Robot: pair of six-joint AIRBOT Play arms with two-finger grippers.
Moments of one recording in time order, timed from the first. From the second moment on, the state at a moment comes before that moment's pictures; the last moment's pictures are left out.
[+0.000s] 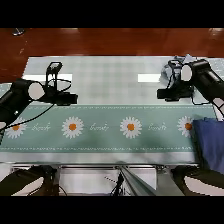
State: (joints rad) left arm -0.28 -1.14 0.92 1.46 -0.95 -1.69; right arm 0.20 -1.36 1.19 -1.68 1.26 1.84
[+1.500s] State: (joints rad) left arm -0.27 -1.21 0.97 1.45 -0.75 -1.69; right arm -0.26 -1.74 1.58 -1.40 0.90 1.65
